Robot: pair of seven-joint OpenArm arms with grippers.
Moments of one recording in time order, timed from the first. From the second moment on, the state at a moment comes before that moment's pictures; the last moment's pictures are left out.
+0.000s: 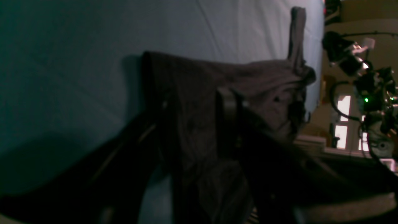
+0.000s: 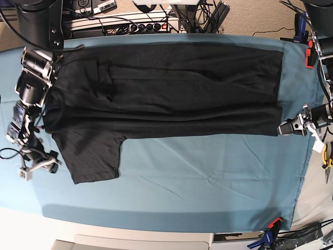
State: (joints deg) left arm -24.2 -35.8 -7.1 33.1 -82.6 -43.2 74.3; right arm 38.3 25.6 21.9 34.8 12.8 25.2 -28.0
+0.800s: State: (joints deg) left arm -24.2 -35.8 -7.1 33.1 -82.6 -43.2 74.0; right arm 39.6 22.8 21.9 27.2 6.0 19.4 -25.8
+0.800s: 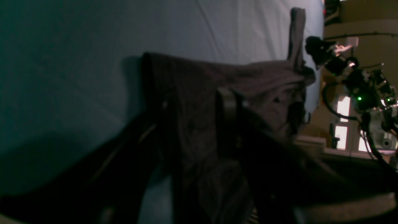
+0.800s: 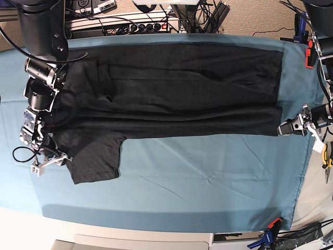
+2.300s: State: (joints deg) left arm -24.2 -35.8 -7.1 33.1 -82.6 -43.3 74.1; right arm 34.7 20.7 21.9 31.4 10.6 39.4 -27.2
